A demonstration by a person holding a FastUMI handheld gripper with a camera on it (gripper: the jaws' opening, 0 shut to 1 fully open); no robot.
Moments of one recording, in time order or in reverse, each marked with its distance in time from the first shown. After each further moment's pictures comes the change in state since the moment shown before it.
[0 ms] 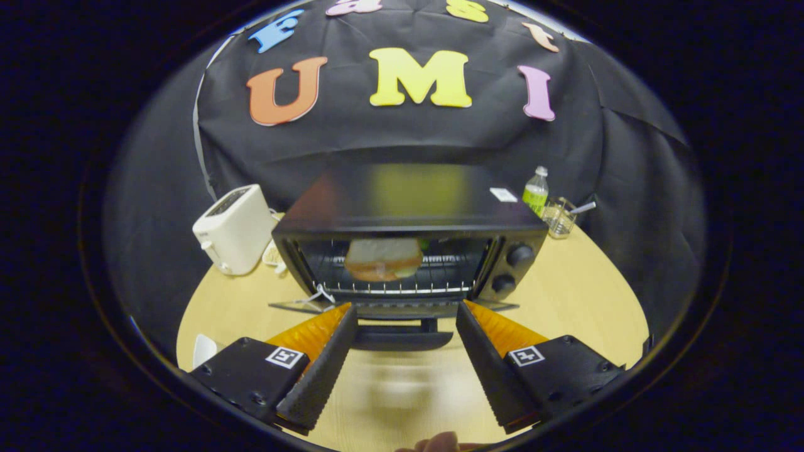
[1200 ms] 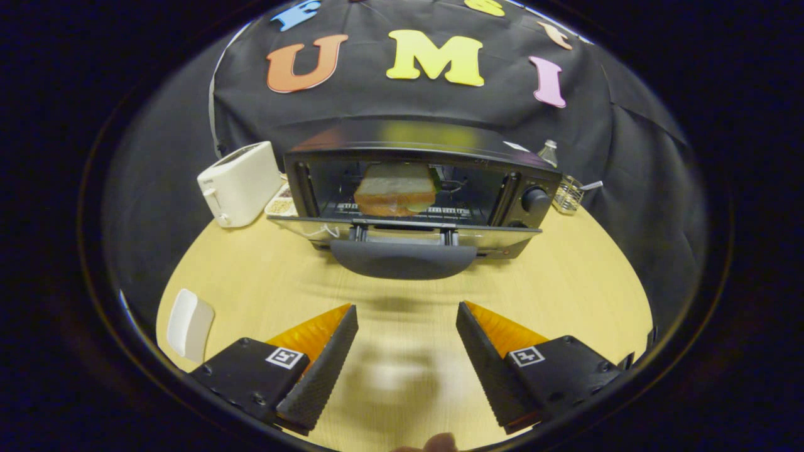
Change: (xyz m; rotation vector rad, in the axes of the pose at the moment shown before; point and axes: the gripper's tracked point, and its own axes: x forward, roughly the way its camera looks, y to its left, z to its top) arm 0.015 -0.005 -0.114 -0.091 0.141 -0.005
